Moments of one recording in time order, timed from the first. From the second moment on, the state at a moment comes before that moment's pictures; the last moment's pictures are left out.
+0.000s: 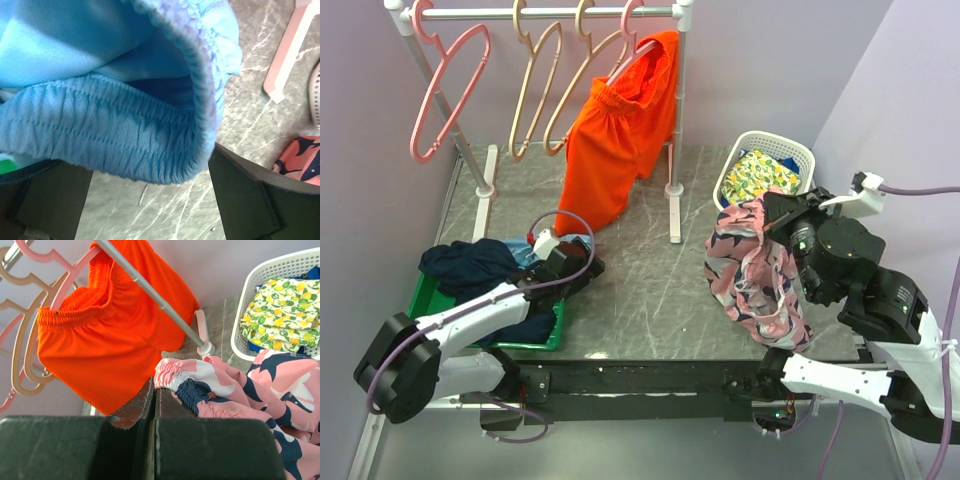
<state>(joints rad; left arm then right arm) -0.68 1.17 0.58 -0.18 -0.34 -1.19 0.98 0.84 1.46 -0.78 0.98 0.73</state>
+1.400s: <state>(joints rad) -0.73 0.78 0.65 -0.49 -0.07 -0.82 1.35 1.14 1.01 -0.69 0.42 0.83</state>
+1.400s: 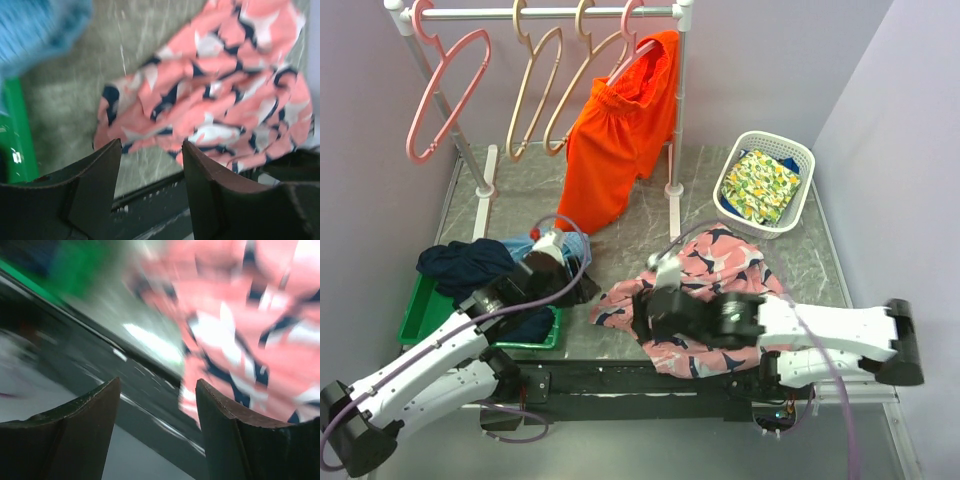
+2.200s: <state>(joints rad) -0.83 0.75 0.54 -0.49 -0.06 -0.91 1.43 1.57 0.93 -0.81 0.46 0.94</state>
